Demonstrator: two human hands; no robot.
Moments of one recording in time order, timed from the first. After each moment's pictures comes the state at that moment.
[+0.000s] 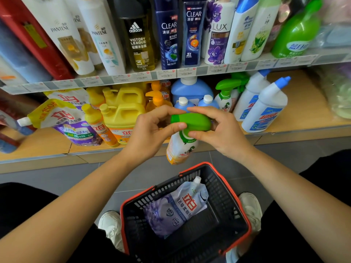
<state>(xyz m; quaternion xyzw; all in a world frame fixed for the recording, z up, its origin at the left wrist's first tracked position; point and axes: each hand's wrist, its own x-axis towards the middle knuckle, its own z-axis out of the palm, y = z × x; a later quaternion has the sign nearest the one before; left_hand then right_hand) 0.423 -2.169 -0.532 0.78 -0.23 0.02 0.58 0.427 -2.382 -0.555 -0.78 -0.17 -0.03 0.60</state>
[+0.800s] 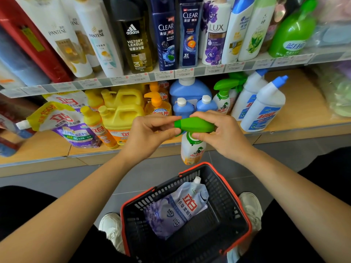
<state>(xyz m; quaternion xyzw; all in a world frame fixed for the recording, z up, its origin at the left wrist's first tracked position) 0.429 -2.163 -0.545 0.79 -0.22 0.04 0.57 0.422 -2.390 -0.554 -0.85 -0.18 -0.05 0.50</state>
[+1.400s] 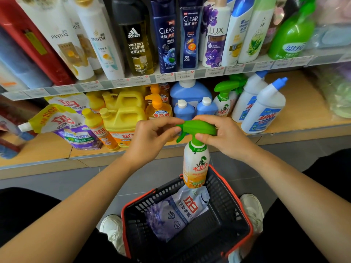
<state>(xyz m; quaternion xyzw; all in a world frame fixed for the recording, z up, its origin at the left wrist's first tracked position) 0.429 -2.165 -0.551 0.81 -0.23 0.06 0.53 0.423 -2.398 -0.553 -0.83 -0.18 0.03 0.53</state>
